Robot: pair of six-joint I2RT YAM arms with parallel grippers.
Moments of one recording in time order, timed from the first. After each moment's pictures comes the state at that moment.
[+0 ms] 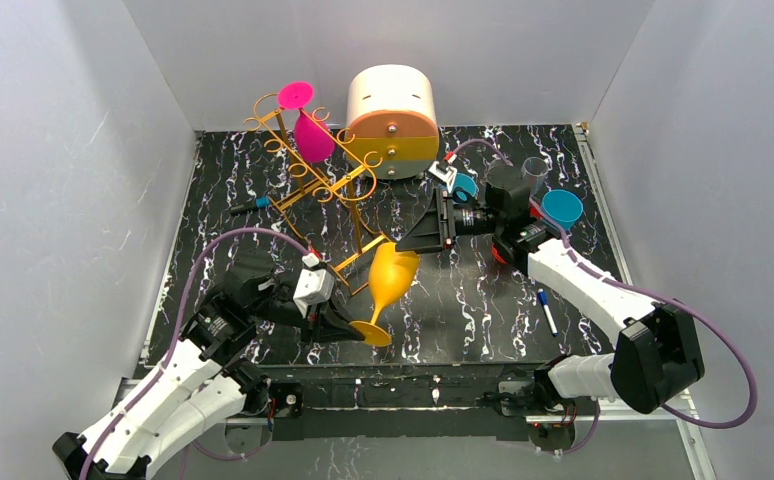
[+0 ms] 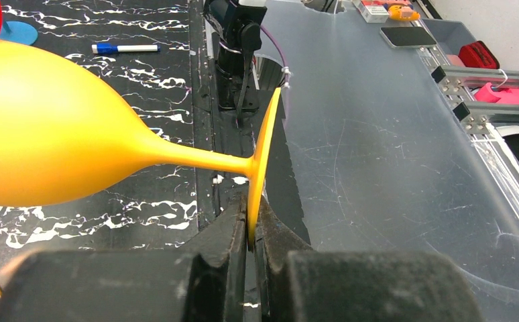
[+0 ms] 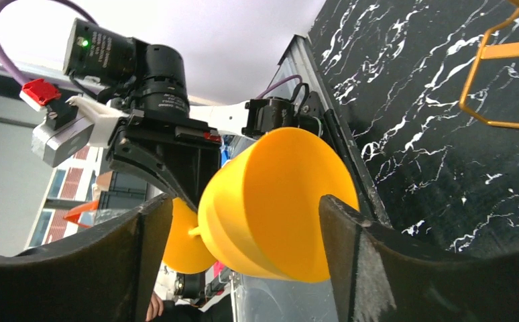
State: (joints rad) left arm -0.66 0.63 0.66 -0.32 1.06 0.07; right arm 0.55 1.30 0.94 0.15 -1.06 0.95
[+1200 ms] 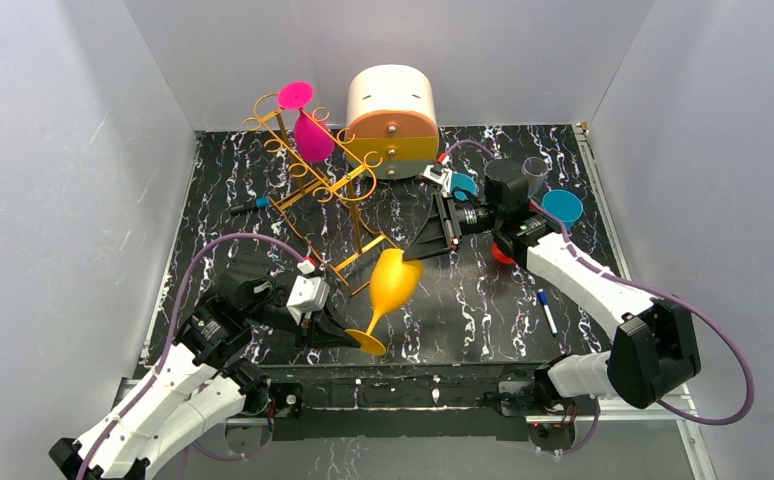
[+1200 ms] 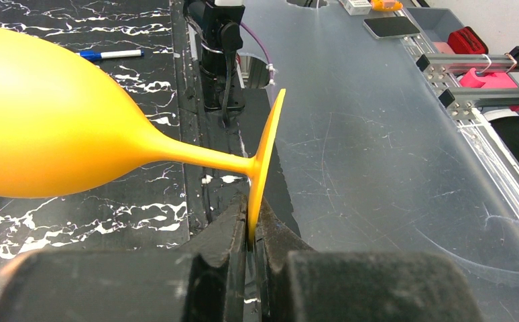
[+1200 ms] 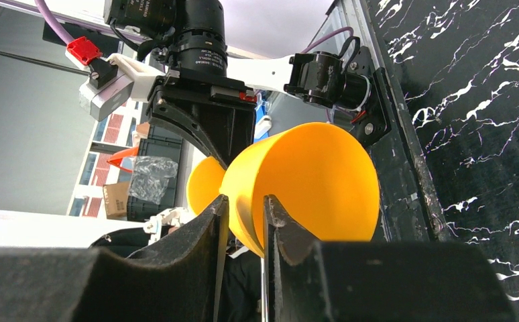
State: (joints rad) left arm -0.66 0.60 0.68 -0.40 1.10 0.12; right arm 0.54 1.33 0.99 0.12 -1.26 1.00
